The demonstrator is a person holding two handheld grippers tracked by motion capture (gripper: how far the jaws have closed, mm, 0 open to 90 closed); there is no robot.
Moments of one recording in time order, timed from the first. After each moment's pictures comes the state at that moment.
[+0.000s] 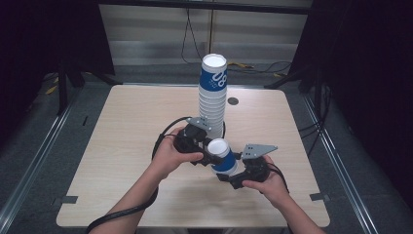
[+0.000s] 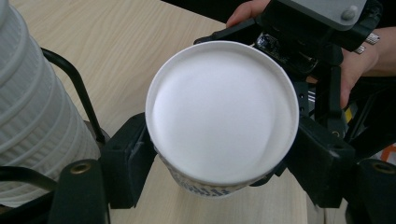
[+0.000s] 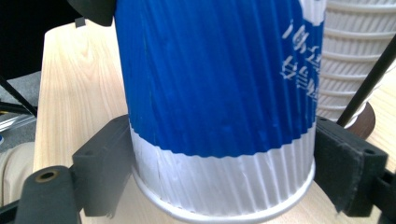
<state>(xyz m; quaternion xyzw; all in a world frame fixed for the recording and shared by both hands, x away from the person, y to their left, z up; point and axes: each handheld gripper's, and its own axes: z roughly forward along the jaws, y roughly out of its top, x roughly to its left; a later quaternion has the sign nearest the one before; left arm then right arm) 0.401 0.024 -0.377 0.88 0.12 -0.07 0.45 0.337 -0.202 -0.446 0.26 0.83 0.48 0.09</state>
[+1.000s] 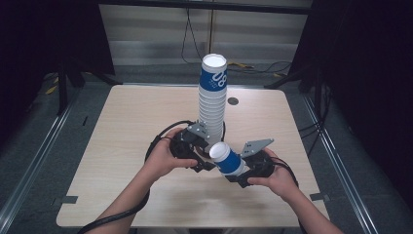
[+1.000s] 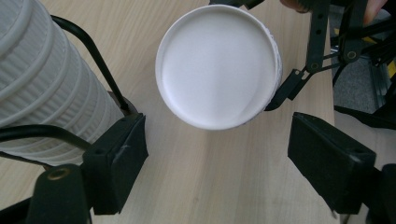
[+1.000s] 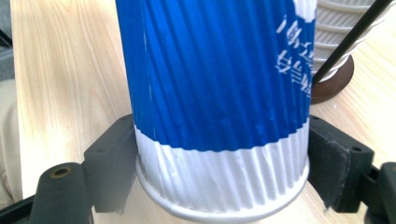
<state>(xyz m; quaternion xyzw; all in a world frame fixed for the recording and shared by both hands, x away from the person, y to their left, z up) 0.392 0.033 -0.377 0.92 0.09 -0.01 0.38 0.344 -0.211 -0.428 0.25 0.90 0.36 0.09</state>
